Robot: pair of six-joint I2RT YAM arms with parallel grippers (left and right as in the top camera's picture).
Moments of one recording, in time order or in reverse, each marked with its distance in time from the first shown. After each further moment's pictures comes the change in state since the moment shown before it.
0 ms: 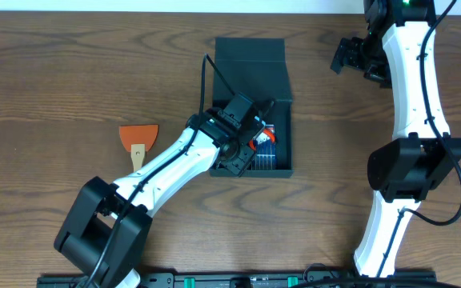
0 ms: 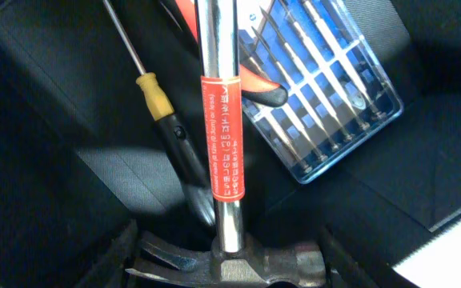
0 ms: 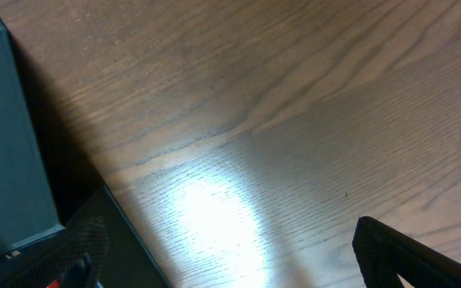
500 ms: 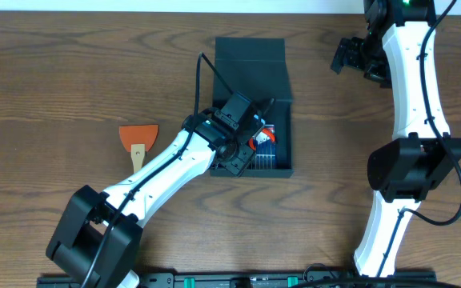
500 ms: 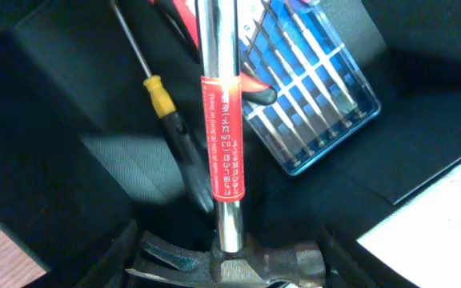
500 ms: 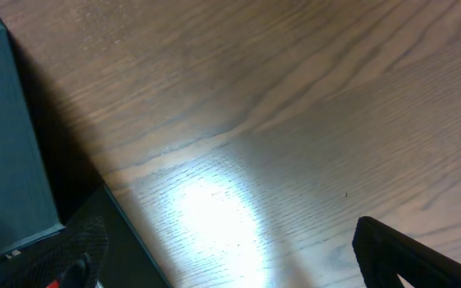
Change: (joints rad) left arm 0.000 -0.050 -0.003 -0.011 0.003 -0.006; right arm 0.000 0.000 0.000 0.000 0.000 0.000
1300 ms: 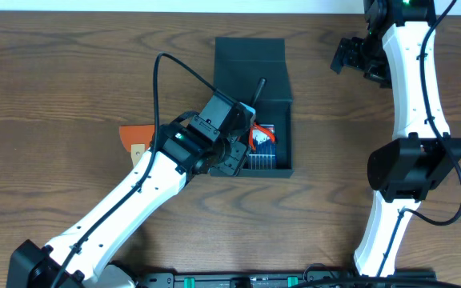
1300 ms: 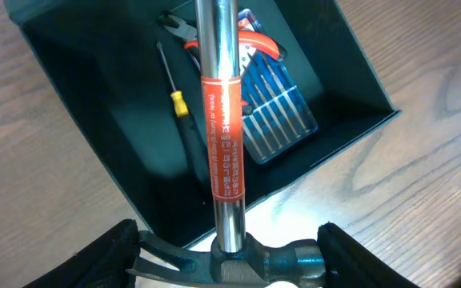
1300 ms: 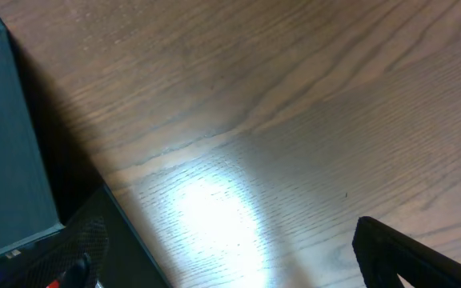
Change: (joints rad) left arm 0.000 -0.239 0.000 -0.073 0.000 -0.118; right arm 0.000 0.000 0.000 0.000 0.000 0.000
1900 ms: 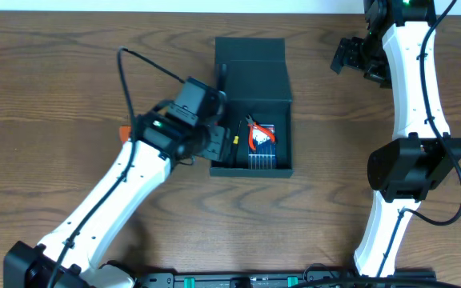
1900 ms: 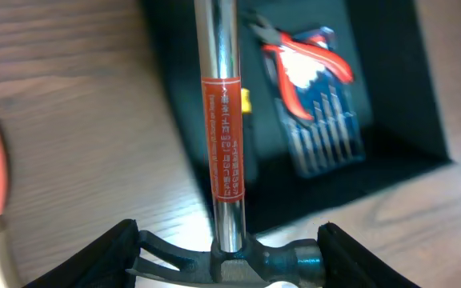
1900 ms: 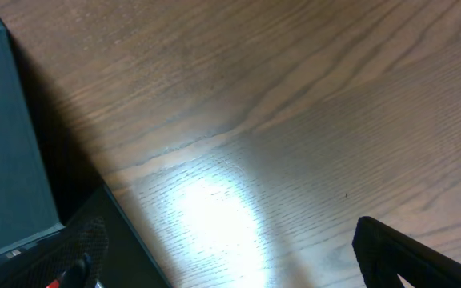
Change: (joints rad) left arm 0.112 -0.006 0.000 -0.022 0.000 -0.135; right arm 0.000 0.000 0.000 0.000 0.000 0.000
